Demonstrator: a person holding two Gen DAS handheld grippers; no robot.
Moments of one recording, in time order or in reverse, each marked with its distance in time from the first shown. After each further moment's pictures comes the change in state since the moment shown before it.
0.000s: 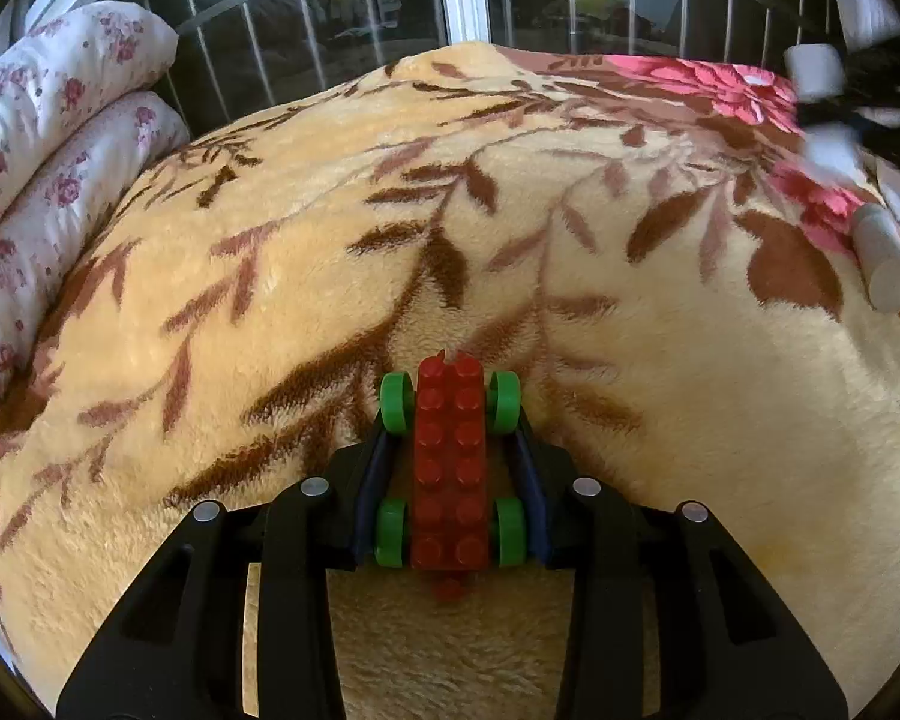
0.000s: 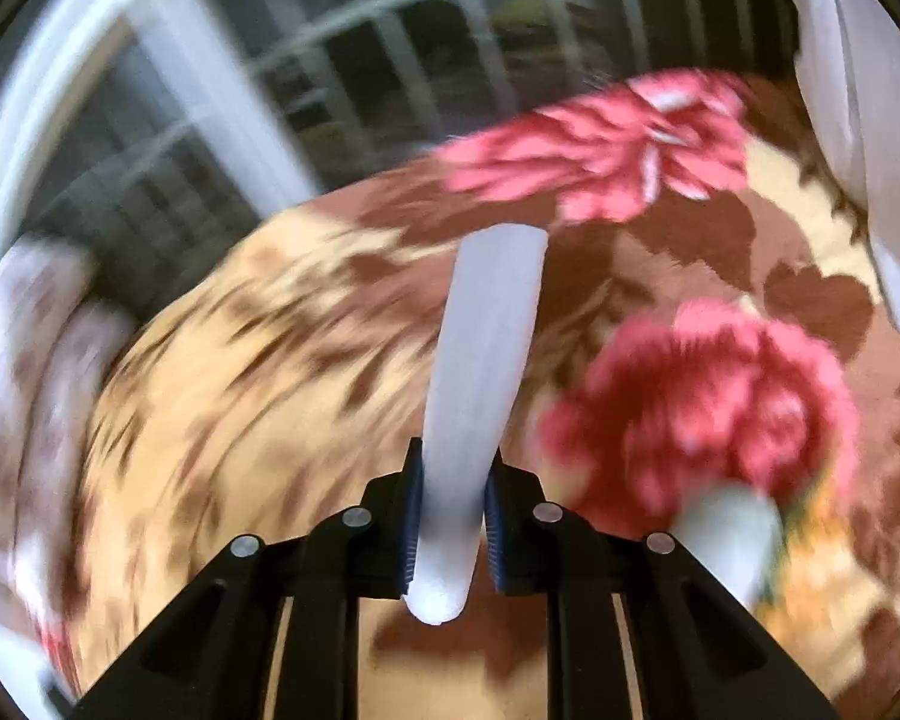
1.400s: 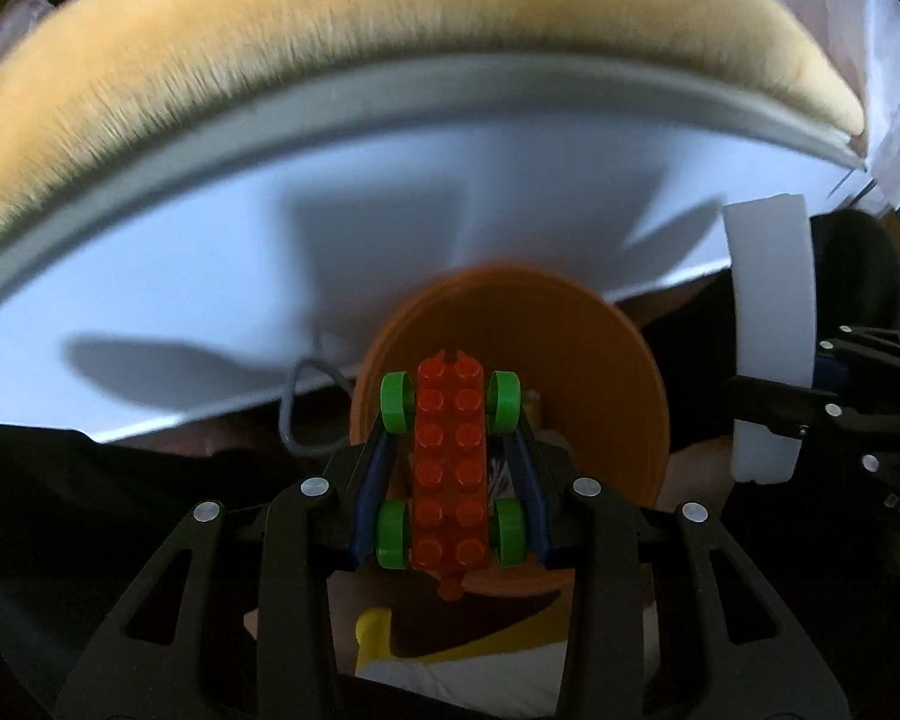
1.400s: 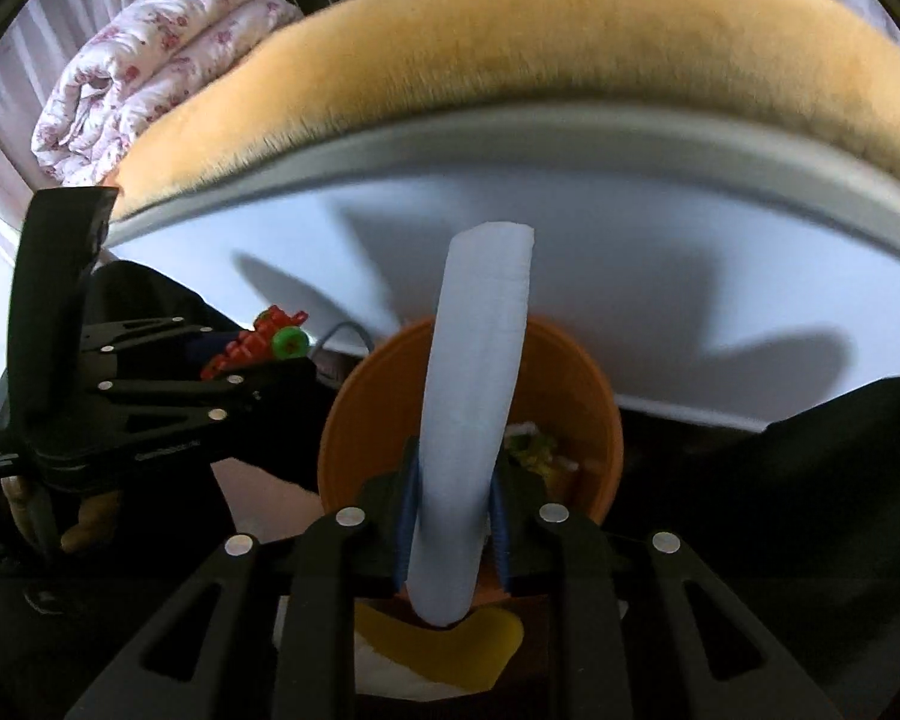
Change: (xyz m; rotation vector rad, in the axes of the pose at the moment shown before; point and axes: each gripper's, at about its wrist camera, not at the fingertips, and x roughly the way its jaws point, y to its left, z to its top) left arm -0.091 -0.078 -0.260 0.177 0.307 -0.343; right arm -0.121 -0.048 -0.414 -0.273 0.287 0.146
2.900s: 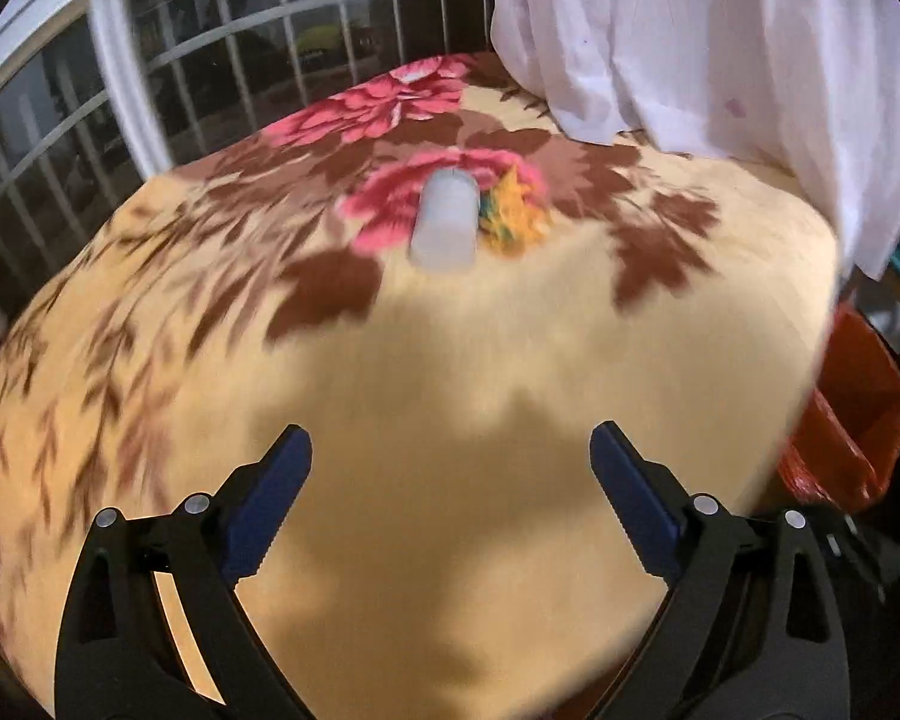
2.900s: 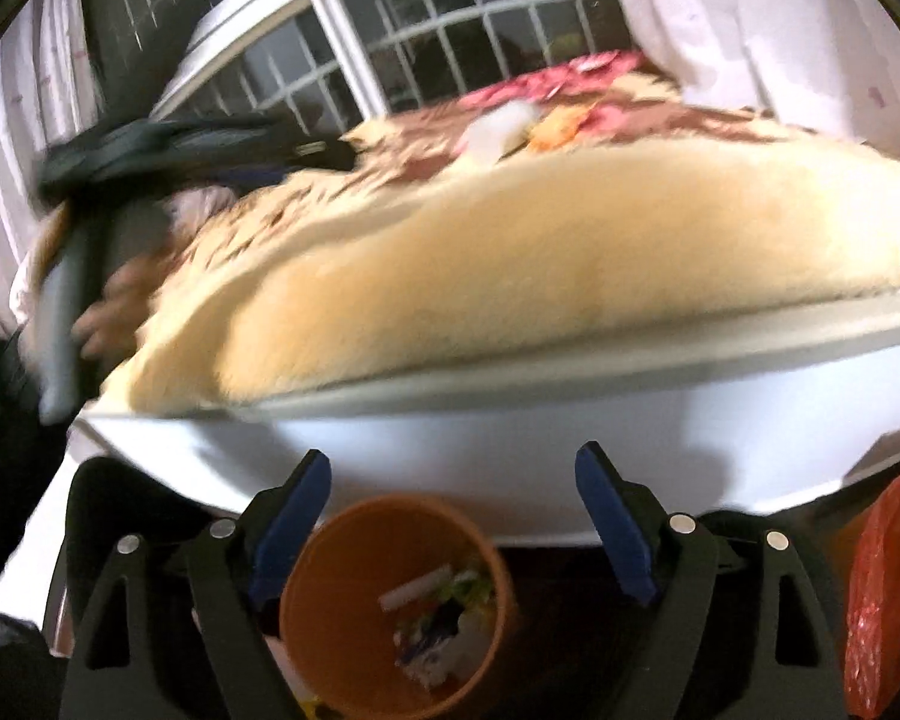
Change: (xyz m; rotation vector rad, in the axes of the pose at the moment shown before) left arm -0.071 -0.088 0.261 0.291 -0.300 0.046; right arm -0.086 -0.079 0.032 0.159 -0.411 -0.073
